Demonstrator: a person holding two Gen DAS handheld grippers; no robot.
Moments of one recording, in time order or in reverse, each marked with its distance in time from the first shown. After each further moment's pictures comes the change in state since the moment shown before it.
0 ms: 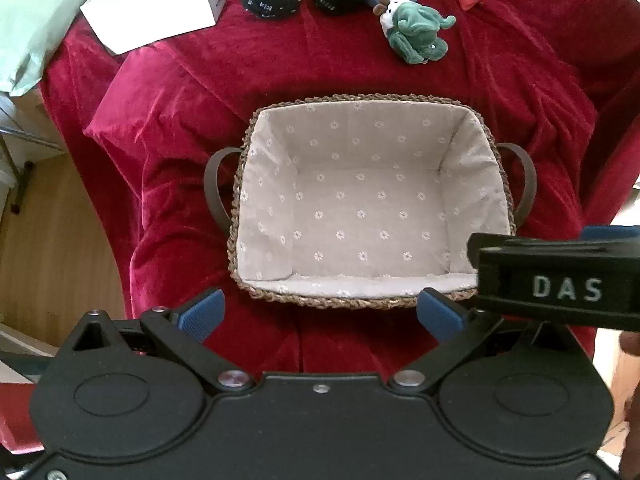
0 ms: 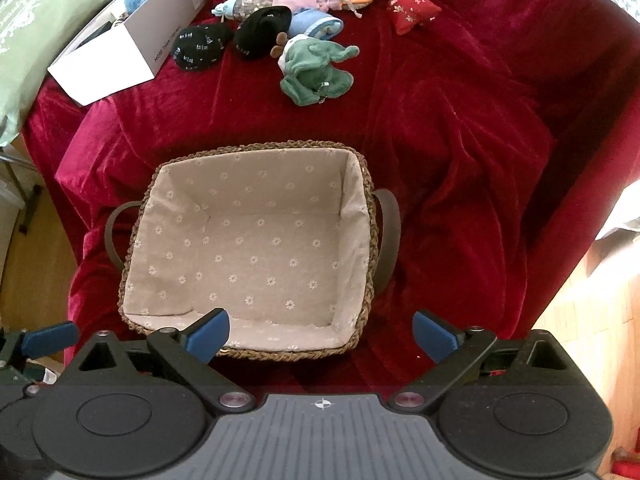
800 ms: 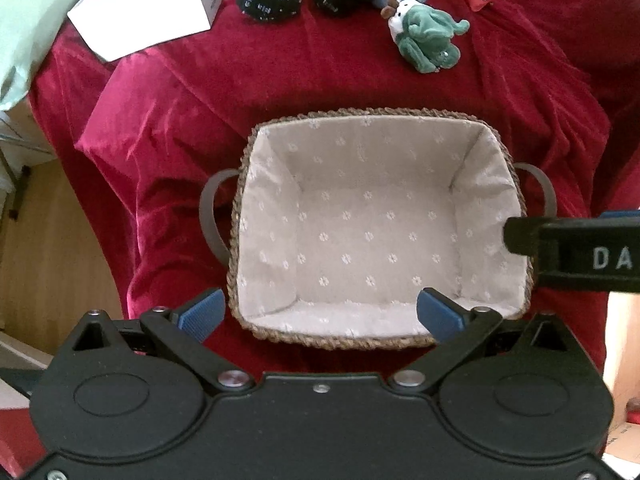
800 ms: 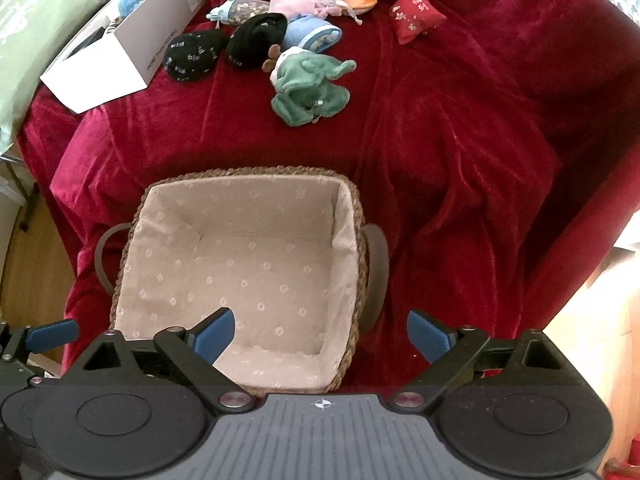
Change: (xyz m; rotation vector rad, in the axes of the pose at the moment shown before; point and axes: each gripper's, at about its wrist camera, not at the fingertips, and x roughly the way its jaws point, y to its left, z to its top) left arm 0.018 0.005 0.028 0.031 0.012 -0.007; right arm 0.009 -0.012 0.034 -0.020 0.014 0.004
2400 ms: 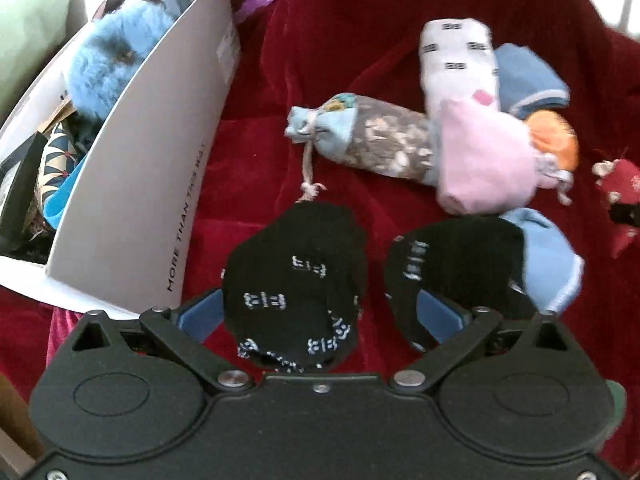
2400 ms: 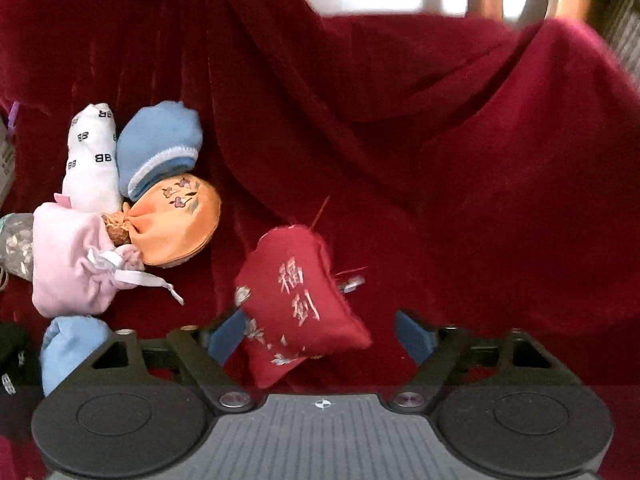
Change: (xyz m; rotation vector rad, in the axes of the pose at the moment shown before) left arm 0.132 0.029 0.294 0.035 -0.141 -0.013; right arm 0.152 -0.118 0.312 0.086 -0.216 -0.182
